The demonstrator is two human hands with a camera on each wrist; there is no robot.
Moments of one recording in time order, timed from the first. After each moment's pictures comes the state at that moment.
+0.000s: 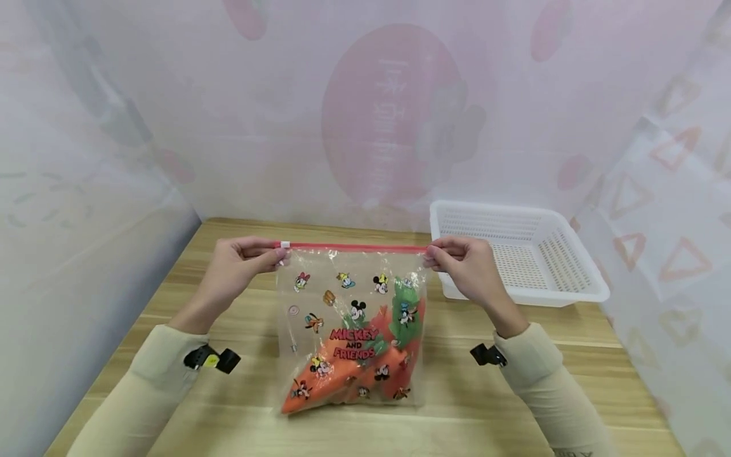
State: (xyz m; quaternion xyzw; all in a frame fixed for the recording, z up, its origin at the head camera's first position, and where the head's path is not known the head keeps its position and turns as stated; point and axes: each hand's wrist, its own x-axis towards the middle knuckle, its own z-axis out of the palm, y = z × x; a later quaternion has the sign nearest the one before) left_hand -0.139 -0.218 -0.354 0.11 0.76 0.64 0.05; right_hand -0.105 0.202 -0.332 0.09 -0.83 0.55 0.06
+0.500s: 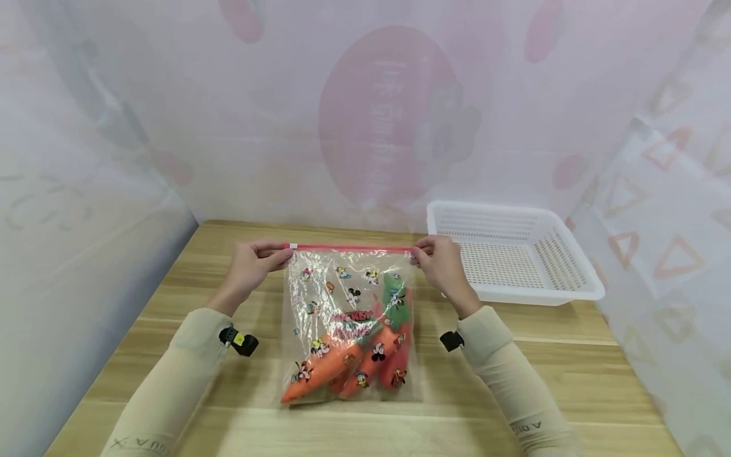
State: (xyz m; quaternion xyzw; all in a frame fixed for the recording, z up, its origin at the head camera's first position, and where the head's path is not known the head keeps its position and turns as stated) left_hand -0.191 -0.211 -0.415 0.06 0.74 0.66 0.09; right_hand -0.151 0.175 -0.378 0.01 -0.90 0.42 0.09
